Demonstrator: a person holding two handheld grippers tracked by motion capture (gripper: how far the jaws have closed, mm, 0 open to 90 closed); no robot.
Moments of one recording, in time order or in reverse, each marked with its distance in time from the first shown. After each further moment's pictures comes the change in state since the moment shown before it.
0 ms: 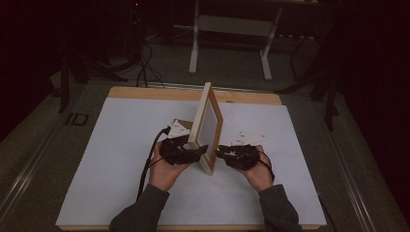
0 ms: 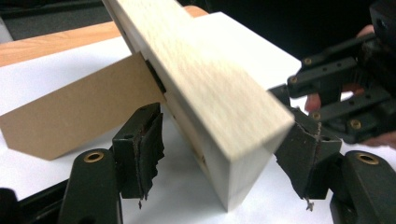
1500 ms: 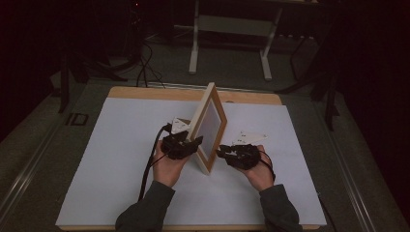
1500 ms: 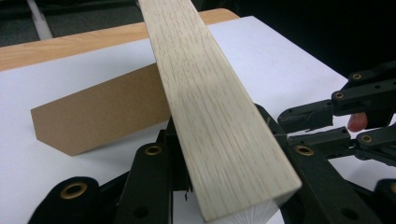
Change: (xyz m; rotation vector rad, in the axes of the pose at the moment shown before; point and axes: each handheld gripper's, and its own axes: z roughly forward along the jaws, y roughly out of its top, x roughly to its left) left arm 0.006 0.003 0.009 0.001 0.107 -0.039; right arm -0.003 -0.001 -0.001 0.000 -0.002 0.008
